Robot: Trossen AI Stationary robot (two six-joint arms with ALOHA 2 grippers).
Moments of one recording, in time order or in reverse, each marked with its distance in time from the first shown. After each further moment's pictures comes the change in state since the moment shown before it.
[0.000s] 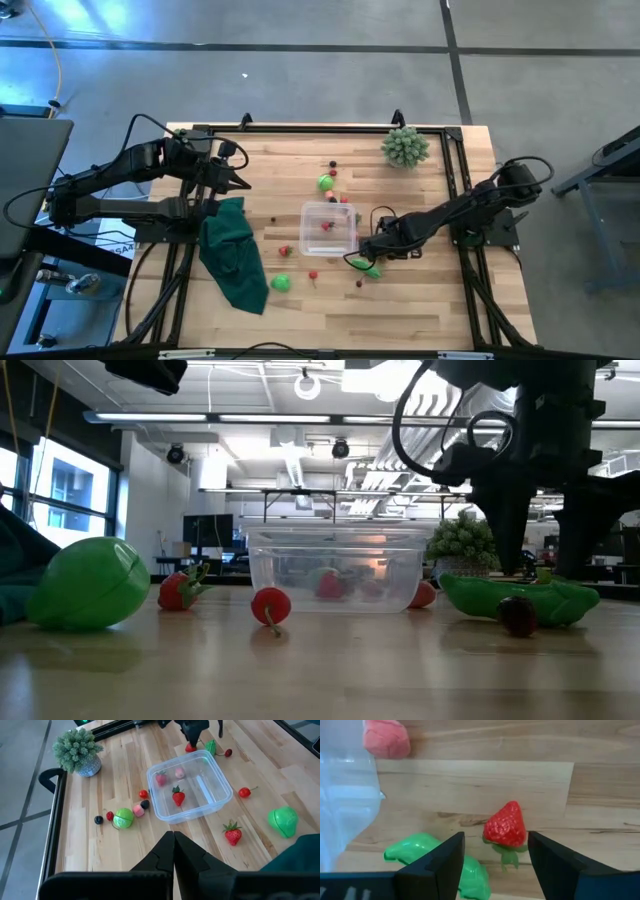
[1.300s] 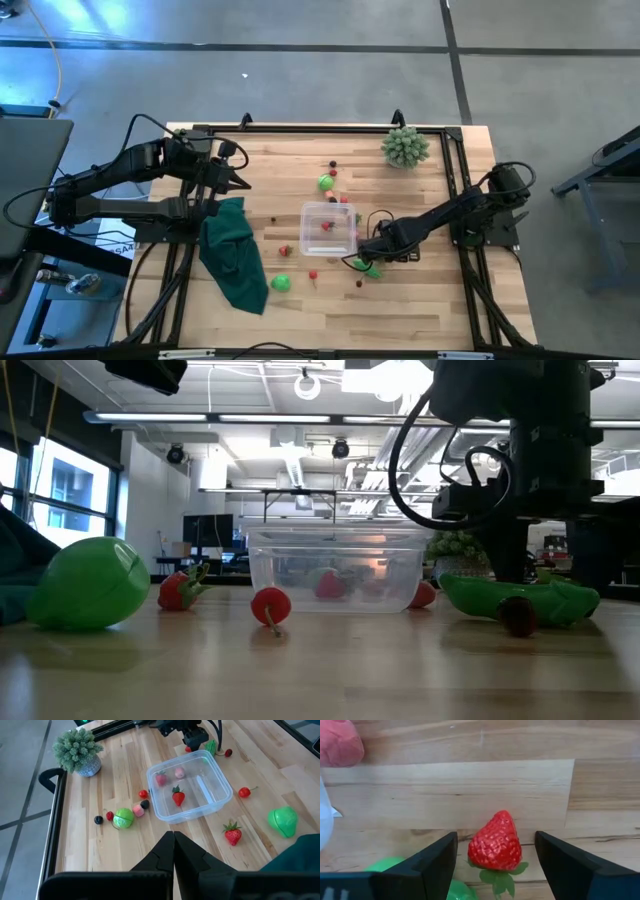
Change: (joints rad) left arm 0.000 0.000 0.000 0.000 0.000 0.000; right arm 0.002 0.096 0.000 0.021 -0.025 0.041
